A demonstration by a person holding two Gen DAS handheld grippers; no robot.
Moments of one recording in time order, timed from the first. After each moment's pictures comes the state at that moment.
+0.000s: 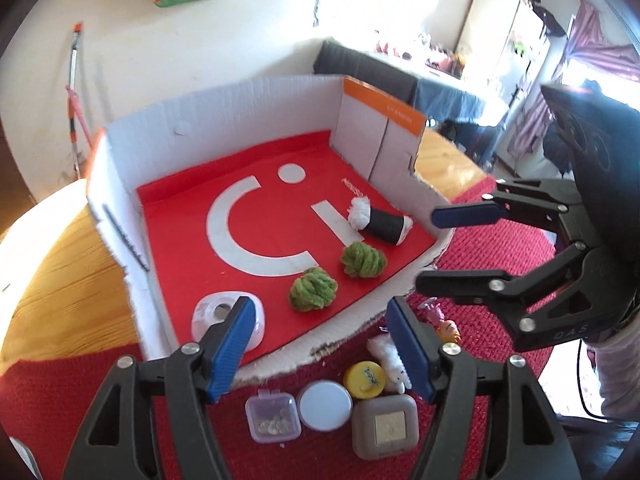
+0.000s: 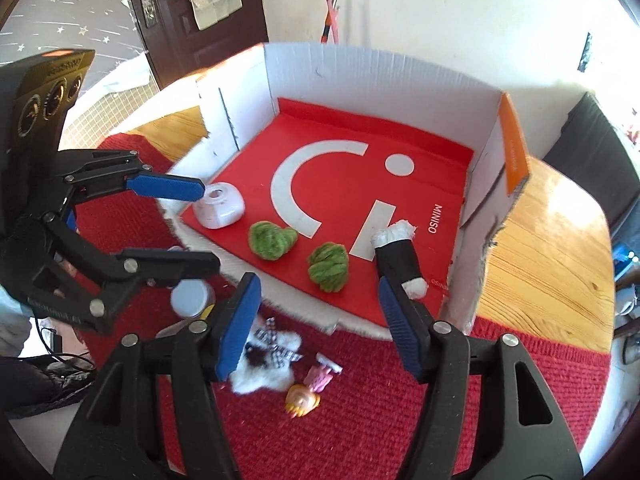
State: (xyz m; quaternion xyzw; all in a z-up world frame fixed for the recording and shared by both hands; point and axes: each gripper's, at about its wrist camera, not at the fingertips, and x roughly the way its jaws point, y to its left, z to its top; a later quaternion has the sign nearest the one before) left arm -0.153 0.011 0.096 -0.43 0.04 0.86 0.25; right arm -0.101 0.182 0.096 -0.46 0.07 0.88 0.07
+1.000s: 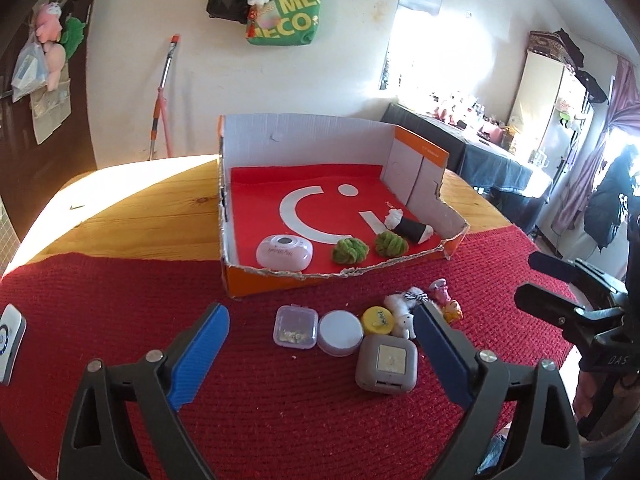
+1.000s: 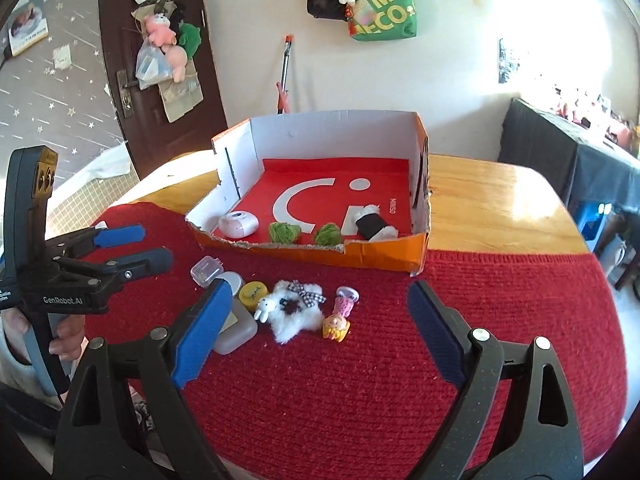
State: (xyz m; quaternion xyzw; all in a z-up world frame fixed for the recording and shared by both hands) left arm -0.054 -0.028 0.091 -0.35 -0.04 0.93 0.13; right arm 0.010 0.125 0.096 -0.30 0.12 0.93 0.17
